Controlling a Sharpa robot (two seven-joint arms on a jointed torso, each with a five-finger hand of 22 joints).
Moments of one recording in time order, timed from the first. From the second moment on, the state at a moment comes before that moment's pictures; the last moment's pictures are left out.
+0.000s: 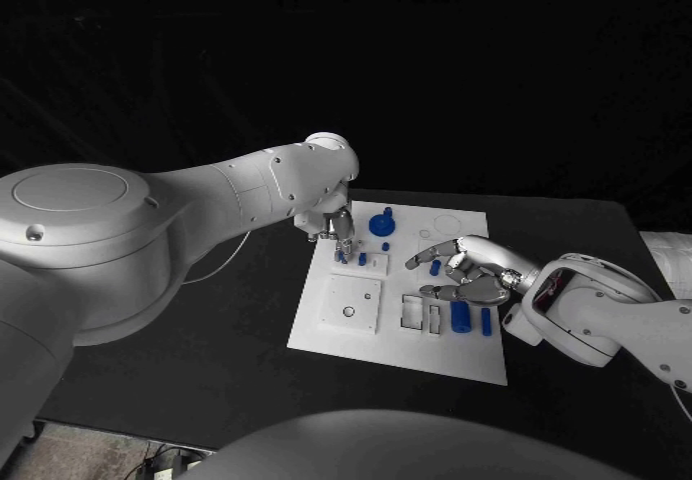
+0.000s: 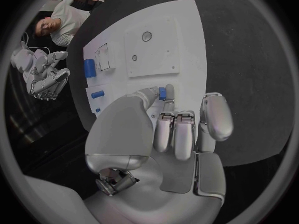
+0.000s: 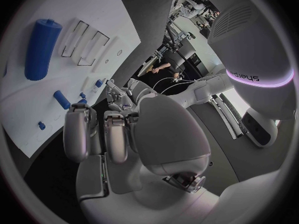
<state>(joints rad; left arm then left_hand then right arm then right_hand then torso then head) 1.34 -0.22 -0.21 0.73 -0.86 0.64 -0.70 1.29 -0.06 0.49 0.18 0.23 1.01 0.06 0.25 0.86 1.47 -0.01 1.53 1.31 1.47 -0.06 1.56 1.31 0.06 1.42 0.05 1.25 1.31 1.18 -0.91 -0.22 1.66 -1.10 -0.26 0.23 1.47 -0.01 0.20 0.12 0.31 0.76 0.08 0.16 0.22 1.45 0.00 1.57 1.31 1.47 -0.06 1.57 1.31 0.05 1.42 0.06 1.40 1.31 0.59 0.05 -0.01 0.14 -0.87</state>
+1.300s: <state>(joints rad) 1.32 -0.18 -0.21 0.69 -0.92 0.67 -0.70 1.30 -0.06 0.47 0.16 0.23 1.01 0.06 0.24 0.84 1.47 -0.01 1.52 1.31 1.47 -0.06 1.56 1.31 0.06 1.41 0.06 1.24 1.31 1.17 -0.91 -0.22 1.66 -1.10 -0.25 0.22 1.47 -0.01 0.20 0.12 0.31 0.76 0.08 0.16 0.22 1.45 0.00 1.57 1.31 1.47 -0.06 1.57 1.31 0.05 1.42 0.06 1.40 1.31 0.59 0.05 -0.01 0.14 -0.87</state>
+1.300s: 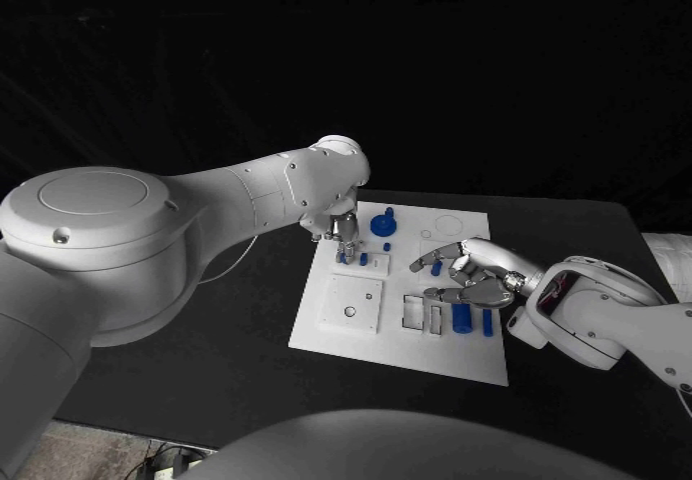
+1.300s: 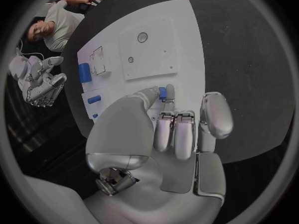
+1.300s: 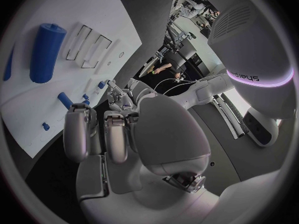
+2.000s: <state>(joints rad) 1.32 -0.18 -0.21 0.70 -0.97 0.68 -0.70 1.30 -0.06 0.46 0.15 0.22 1.02 0.07 0.24 0.84 1.46 -0.01 1.52 1.31 1.47 -0.06 1.56 1.31 0.06 1.41 0.06 1.24 1.31 1.17 -0.91 -0.22 1.66 -1.10 -0.24 0.21 1.47 -0.01 0.20 0.12 0.31 0.76 0.08 0.16 0.22 1.45 0.00 1.57 1.31 1.47 -0.06 1.57 1.31 0.05 1.42 0.06 1.40 1.31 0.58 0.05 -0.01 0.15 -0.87</state>
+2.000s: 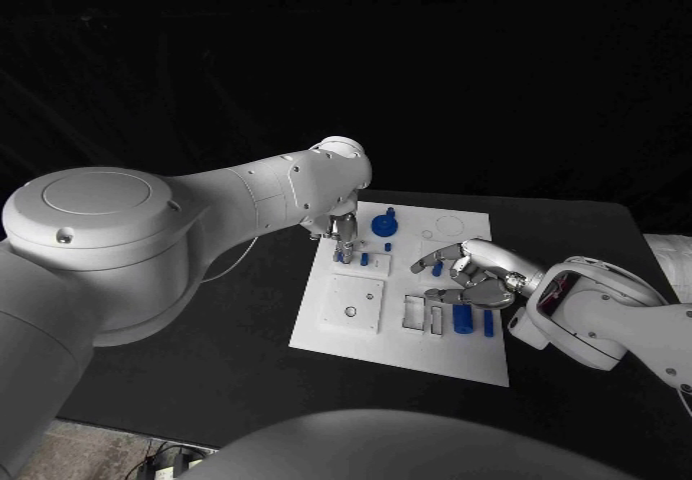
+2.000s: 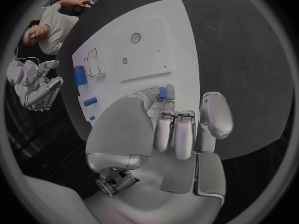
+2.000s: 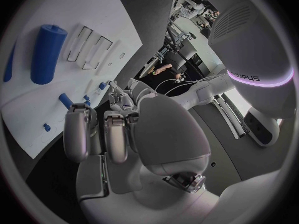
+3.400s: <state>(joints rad) 1.31 -0.17 -0.21 0.68 -0.97 0.66 -0.70 1.30 -0.05 0.45 0.15 0.21 1.02 0.06 0.23 0.83 1.46 -0.01 1.52 1.31 1.47 -0.06 1.56 1.31 0.06 1.41 0.06 1.24 1.31 1.17 -0.91 -0.22 1.66 -1.10 -0.23 0.20 1.47 -0.01 0.20 0.12 0.31 0.76 0.08 0.16 0.22 1.45 0.00 1.57 1.31 1.47 -0.06 1.57 1.31 0.05 1.42 0.06 1.40 1.31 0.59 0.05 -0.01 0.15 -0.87</state>
